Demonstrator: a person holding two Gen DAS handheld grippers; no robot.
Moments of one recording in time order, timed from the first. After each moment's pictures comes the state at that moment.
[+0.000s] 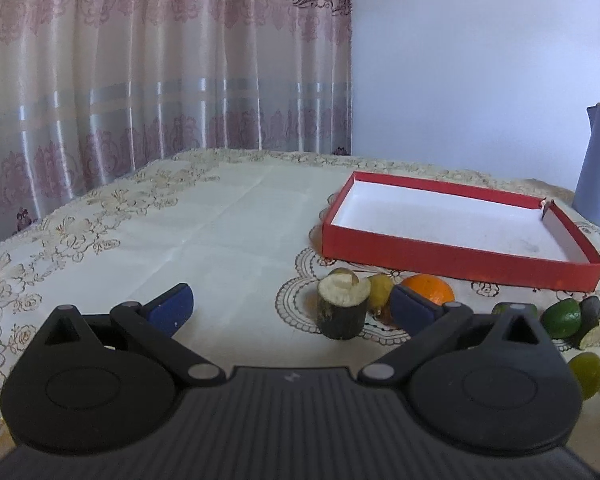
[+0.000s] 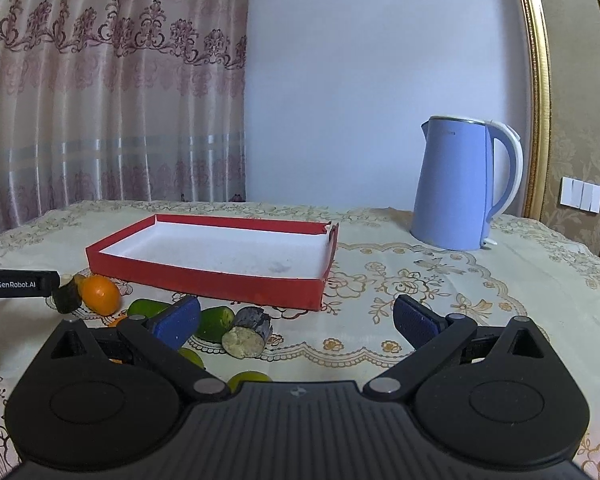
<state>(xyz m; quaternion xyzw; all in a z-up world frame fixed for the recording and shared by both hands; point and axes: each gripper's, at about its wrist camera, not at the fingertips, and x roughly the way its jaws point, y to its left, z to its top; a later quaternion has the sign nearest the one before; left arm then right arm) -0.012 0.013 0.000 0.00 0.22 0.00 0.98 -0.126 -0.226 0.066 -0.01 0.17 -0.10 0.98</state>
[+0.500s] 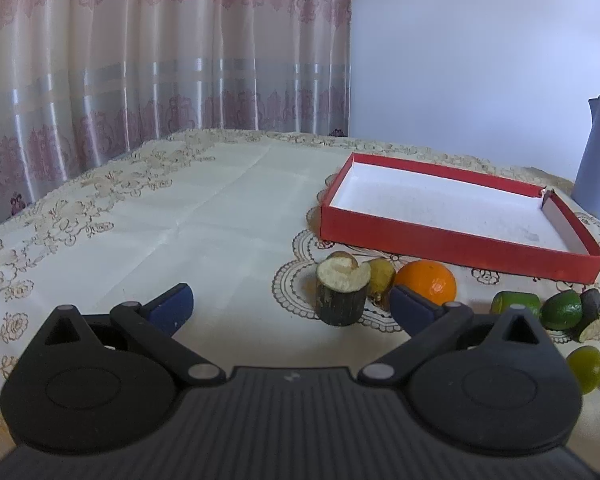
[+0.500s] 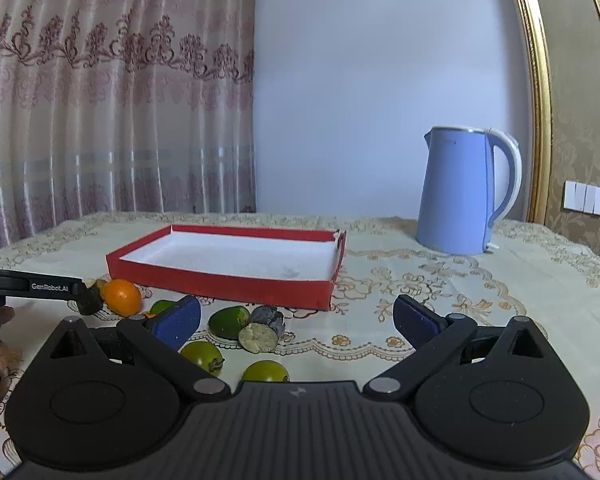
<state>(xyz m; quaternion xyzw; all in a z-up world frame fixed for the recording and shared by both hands) -0.007 0.015 -0.005 -0.01 0.25 -0.01 0.97 -0.153 -0.217 0.070 0.00 0.15 -0.09 0.99</state>
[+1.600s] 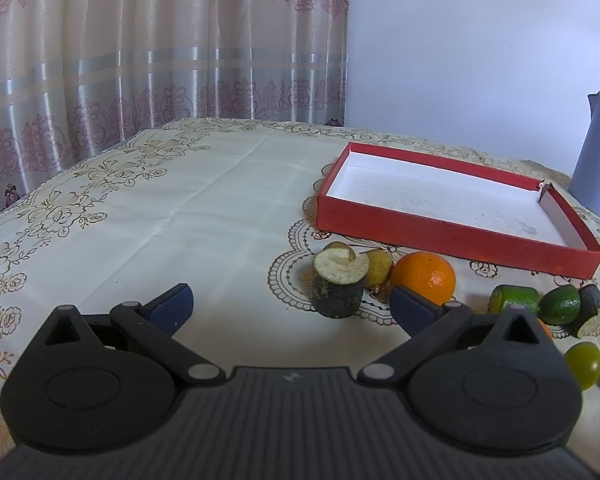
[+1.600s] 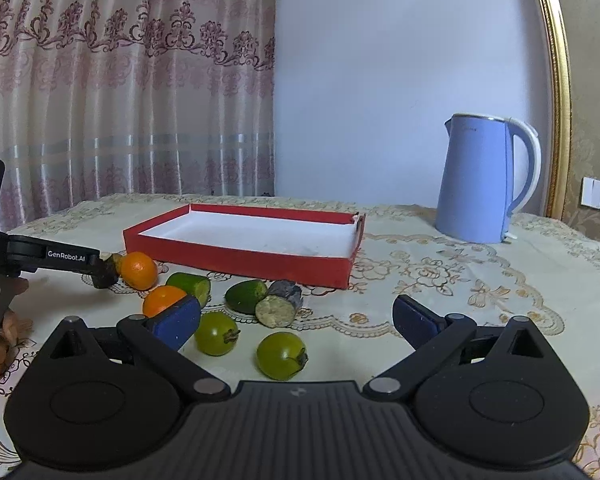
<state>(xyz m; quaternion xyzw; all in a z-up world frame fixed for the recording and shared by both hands) -0.003 0.015 -0.007 -0.01 0.26 -0.02 0.97 -0.151 -0.214 0.053 -0.01 0.17 -0.06 0.98</state>
